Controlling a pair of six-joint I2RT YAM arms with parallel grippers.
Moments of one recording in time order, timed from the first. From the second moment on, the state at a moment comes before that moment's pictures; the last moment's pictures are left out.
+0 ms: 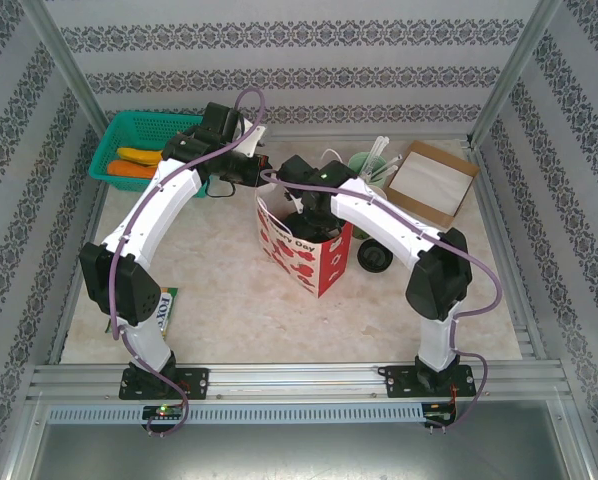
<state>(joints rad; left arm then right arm) -0.34 1.78 1.86 -0.95 0.39 -0.10 0.73 1.91 1.82 -1.26 0.06 0.27</state>
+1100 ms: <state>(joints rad) -0.34 1.78 1.86 -0.94 0.38 -0.11 0.78 1.60 1.68 -1.04 0.19 0.19</state>
